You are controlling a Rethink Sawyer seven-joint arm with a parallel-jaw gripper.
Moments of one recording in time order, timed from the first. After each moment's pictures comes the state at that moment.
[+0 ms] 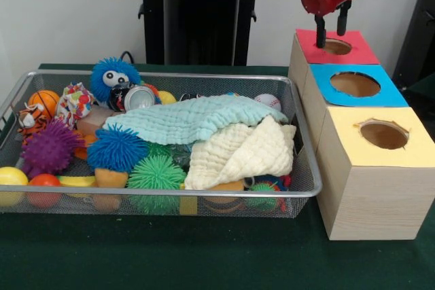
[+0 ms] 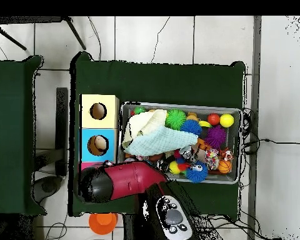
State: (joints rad) arm -0.25 -0.88 0.34 2.06 -0.14 0.49 1.23
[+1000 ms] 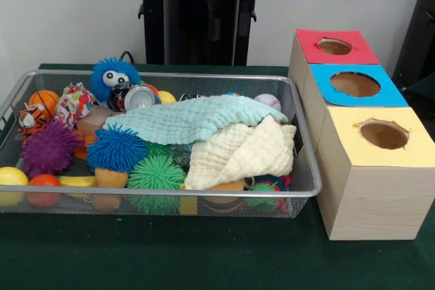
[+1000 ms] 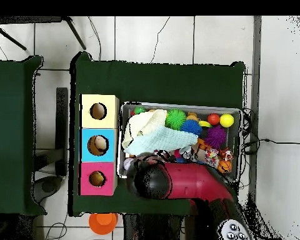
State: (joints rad) arm -0.49 -0.98 0.25 2.02 -0.25 0.50 1.23
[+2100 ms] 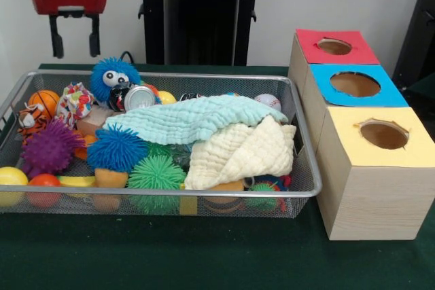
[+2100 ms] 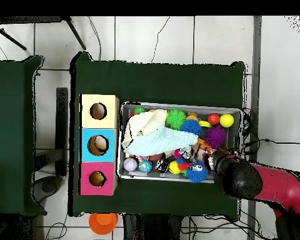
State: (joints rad) arm -0.93 -0.86 0.42 1.88 -0.50 0.52 1.23
